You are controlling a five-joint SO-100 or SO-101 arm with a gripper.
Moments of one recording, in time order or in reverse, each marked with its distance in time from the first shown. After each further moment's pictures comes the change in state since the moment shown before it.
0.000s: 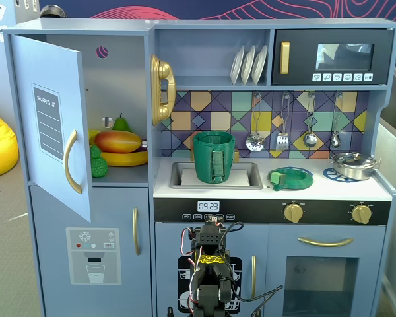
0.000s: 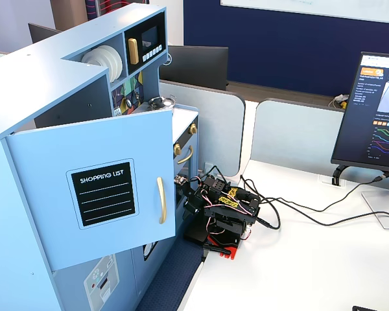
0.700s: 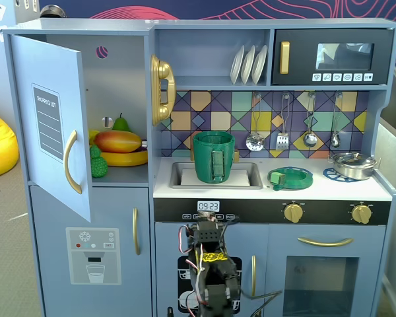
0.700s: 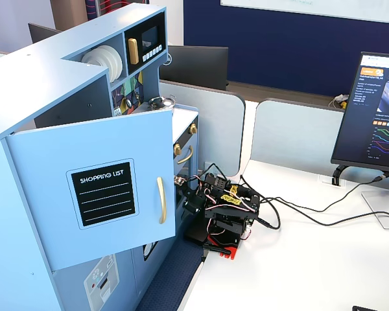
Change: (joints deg) arm -13.8 -0.8 -8.0 2.7 2.2
